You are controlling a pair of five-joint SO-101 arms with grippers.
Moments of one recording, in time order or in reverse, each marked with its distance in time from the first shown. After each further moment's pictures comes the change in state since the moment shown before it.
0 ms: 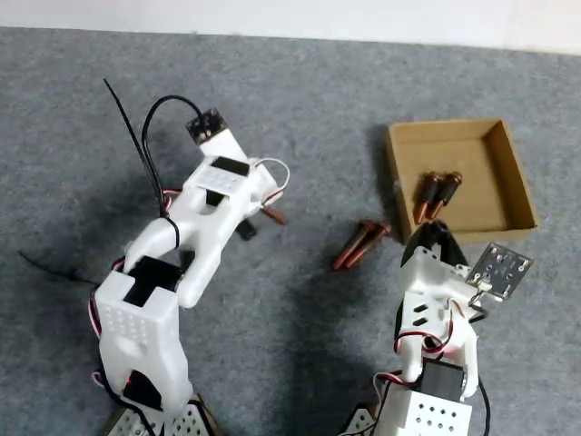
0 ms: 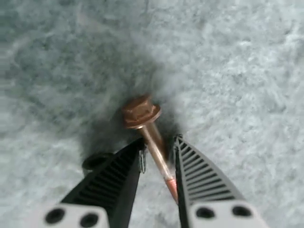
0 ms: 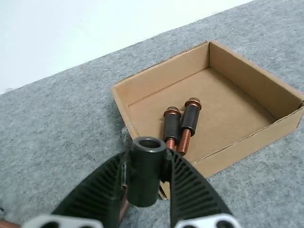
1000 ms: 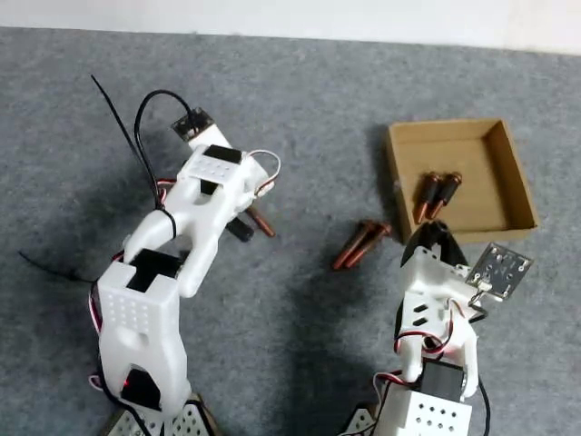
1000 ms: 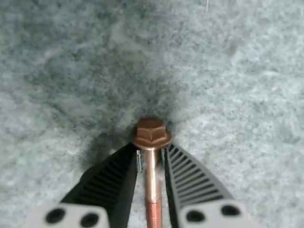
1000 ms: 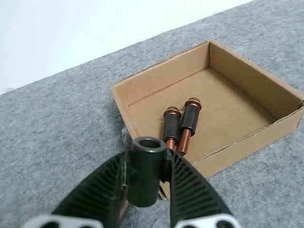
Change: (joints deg) left arm -4.3 6.2 -7.7 6.4 3.9; right arm 0.0 0.0 0.0 0.0 0.0
